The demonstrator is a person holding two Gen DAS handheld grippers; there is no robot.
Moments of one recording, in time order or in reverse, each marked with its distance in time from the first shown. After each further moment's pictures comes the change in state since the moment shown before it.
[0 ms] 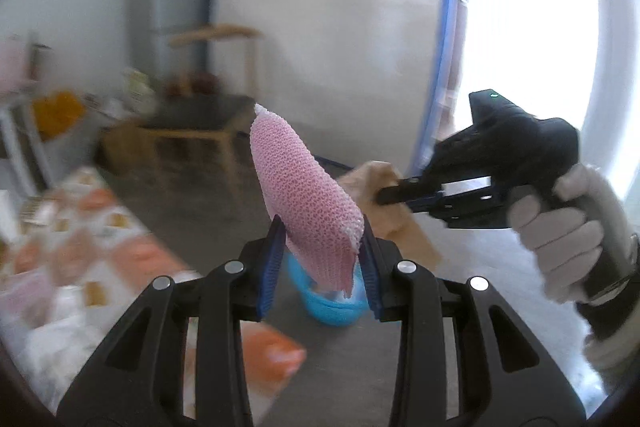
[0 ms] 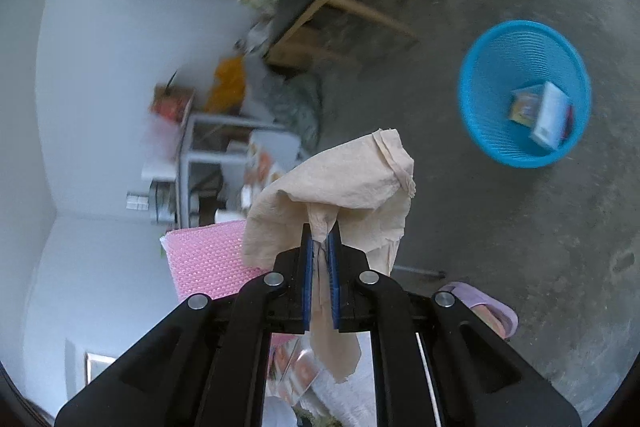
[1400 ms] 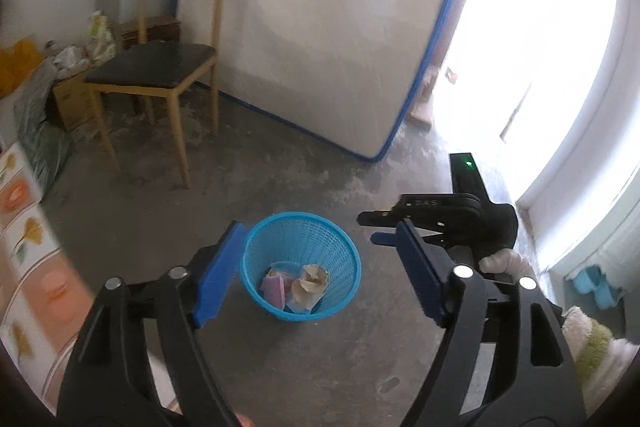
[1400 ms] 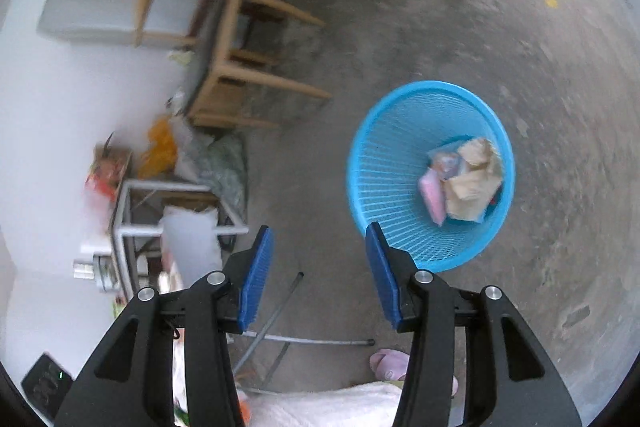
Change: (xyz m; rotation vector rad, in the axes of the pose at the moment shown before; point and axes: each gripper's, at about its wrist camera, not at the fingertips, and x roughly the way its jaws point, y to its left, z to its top) left arm 0.094 0.022 0.046 -0.126 0.118 -0.083; right arm 0.019 -0.113 0.098 0.039 -0.146 -0.167
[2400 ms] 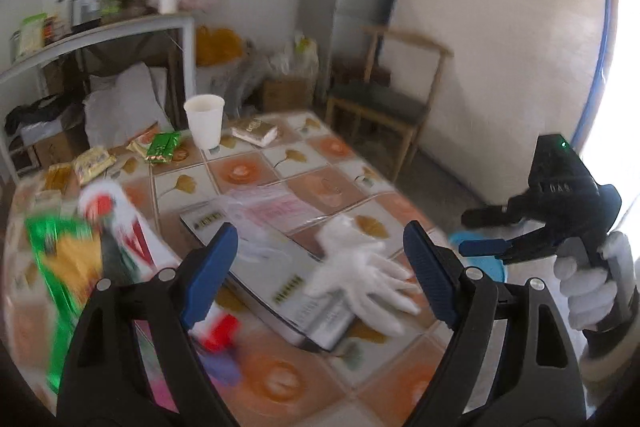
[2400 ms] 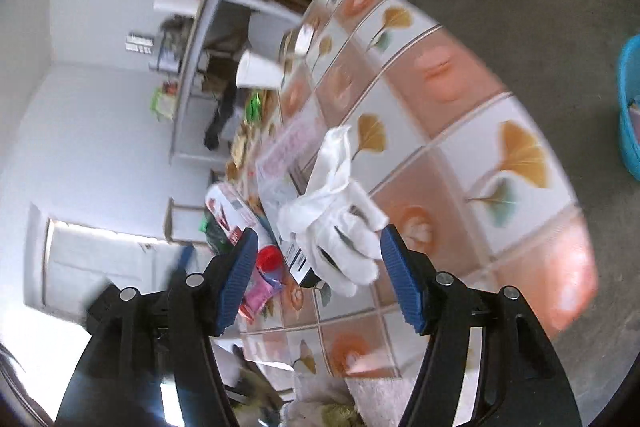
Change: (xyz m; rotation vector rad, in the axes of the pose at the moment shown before) left arm -0.290 0.197 -0.119 -0.261 -0.118 0.525; right arm 0.110 0.275 -0.263 -0.478 0.547 0.161
